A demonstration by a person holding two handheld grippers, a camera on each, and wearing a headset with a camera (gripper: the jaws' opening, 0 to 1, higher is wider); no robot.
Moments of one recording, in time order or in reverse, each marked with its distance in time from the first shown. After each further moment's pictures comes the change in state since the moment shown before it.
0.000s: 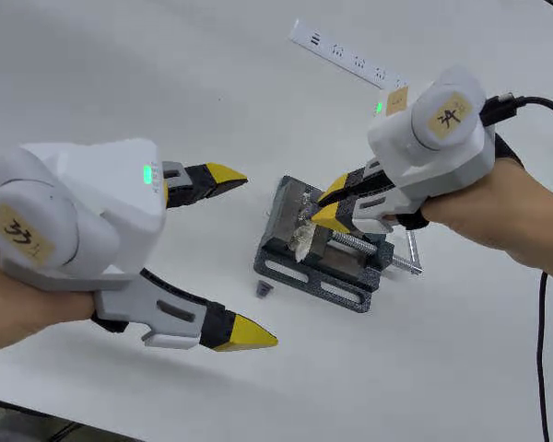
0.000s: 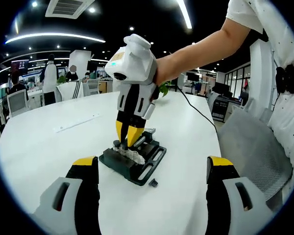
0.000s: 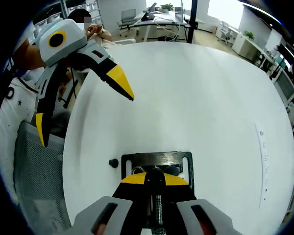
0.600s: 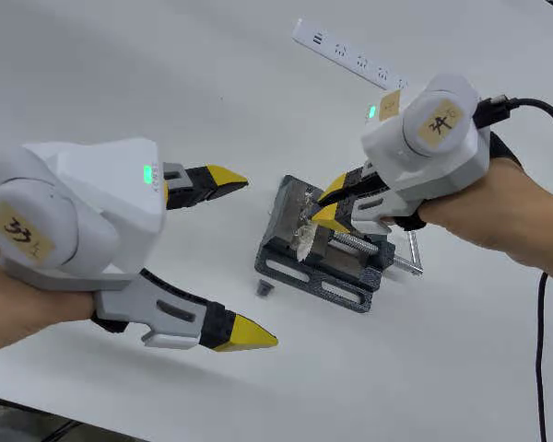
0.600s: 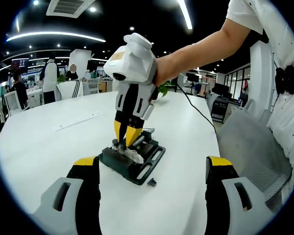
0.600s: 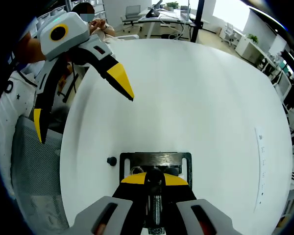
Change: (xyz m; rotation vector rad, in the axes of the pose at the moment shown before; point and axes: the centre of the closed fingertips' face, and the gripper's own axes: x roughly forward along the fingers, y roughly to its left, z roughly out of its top) left arm 0.001 -0.002 -0.002 -0.010 -0.003 -0.006; right arm 0.001 -0.001 -0.001 -0.043 0.028 -0.014
